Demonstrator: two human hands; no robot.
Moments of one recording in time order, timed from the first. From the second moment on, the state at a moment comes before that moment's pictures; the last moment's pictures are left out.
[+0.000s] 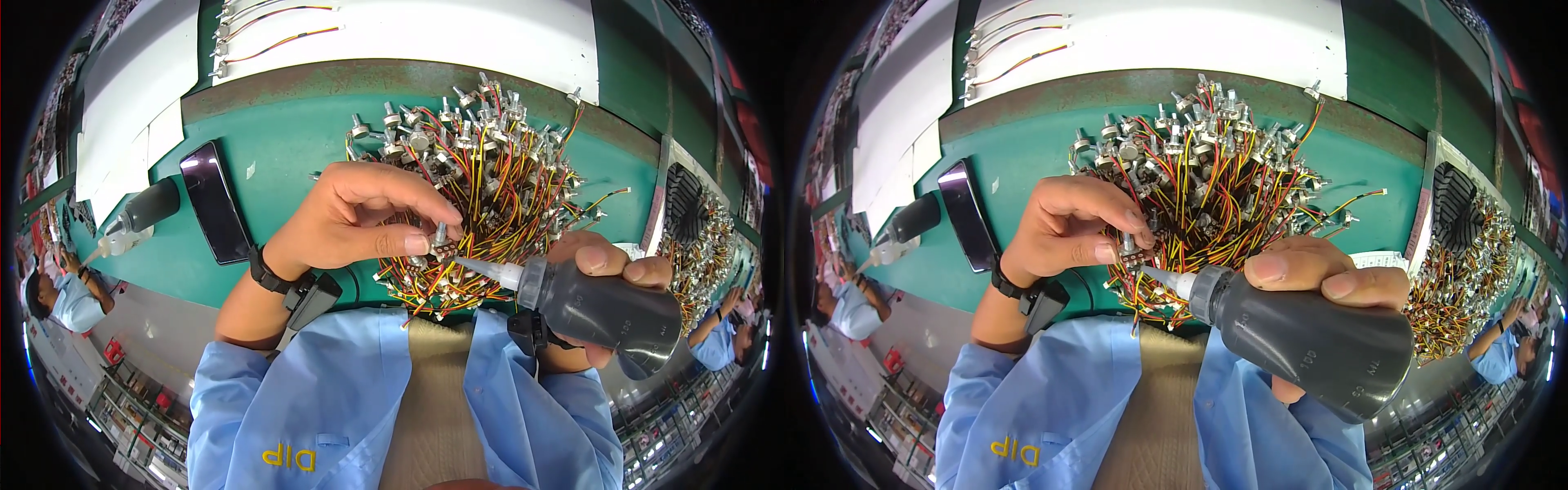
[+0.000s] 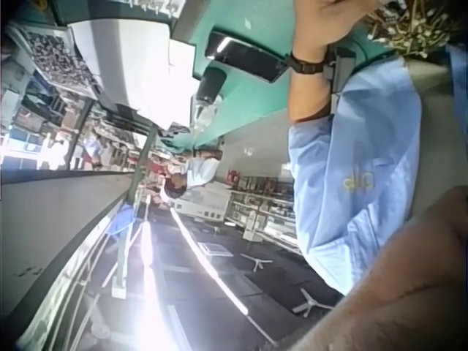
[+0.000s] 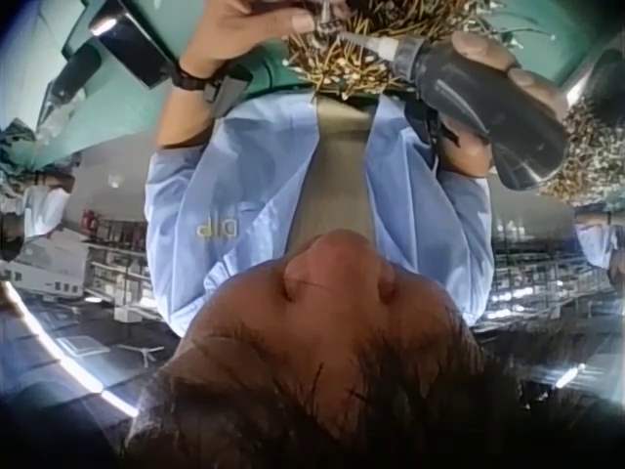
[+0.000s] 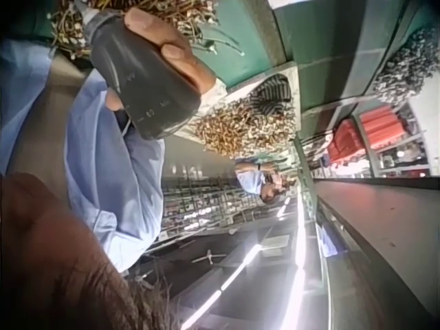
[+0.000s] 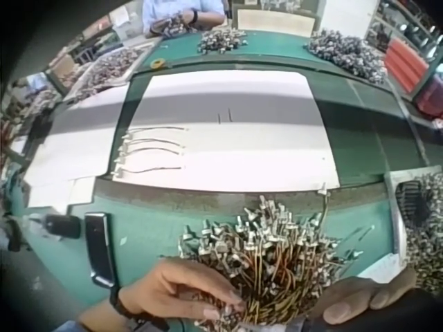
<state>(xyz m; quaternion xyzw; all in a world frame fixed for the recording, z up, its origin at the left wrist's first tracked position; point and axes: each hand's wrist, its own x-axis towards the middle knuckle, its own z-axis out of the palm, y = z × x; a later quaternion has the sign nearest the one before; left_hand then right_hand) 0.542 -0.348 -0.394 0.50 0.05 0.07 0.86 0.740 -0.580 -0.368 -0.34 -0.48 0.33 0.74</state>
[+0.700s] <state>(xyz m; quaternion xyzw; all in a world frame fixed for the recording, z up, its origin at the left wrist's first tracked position) 0.542 -0.347 -0.395 0.49 0.04 0.08 0.87 0.736 -0.582 -0.366 -0.38 -0.47 0.29 0.74</state>
